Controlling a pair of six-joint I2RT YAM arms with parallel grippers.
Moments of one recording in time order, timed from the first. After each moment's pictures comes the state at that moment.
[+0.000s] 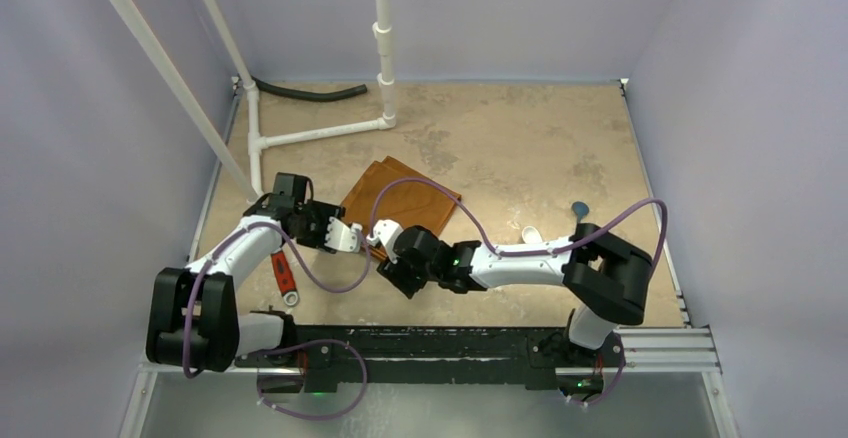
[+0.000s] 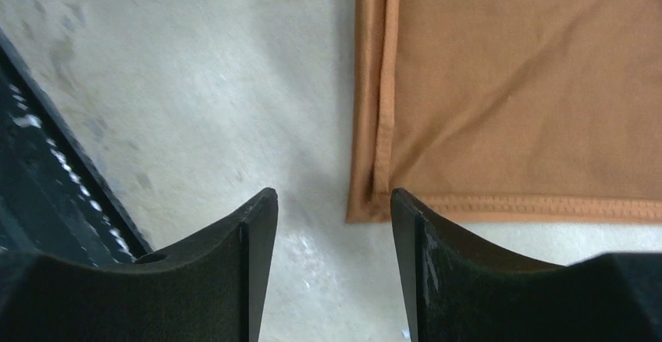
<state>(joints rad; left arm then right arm) -0.12 1.27 0.62 -0.46 0.36 1.64 1.18 1.67 0.89 -0.04 0.07 0.12</state>
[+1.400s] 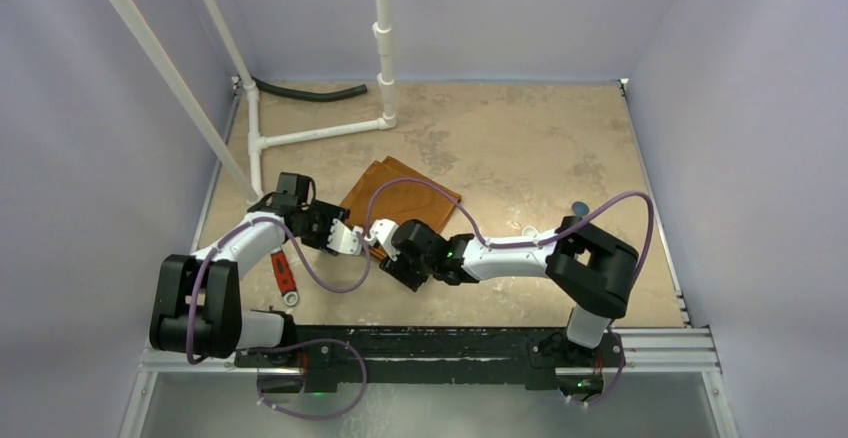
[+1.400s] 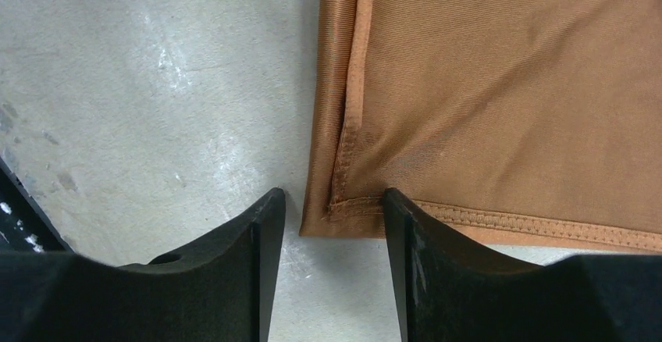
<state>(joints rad) -0.12 1.33 0.62 -0.43 0.44 1.71 1.14 1.74 0.93 -0.08 0.04 0.00</state>
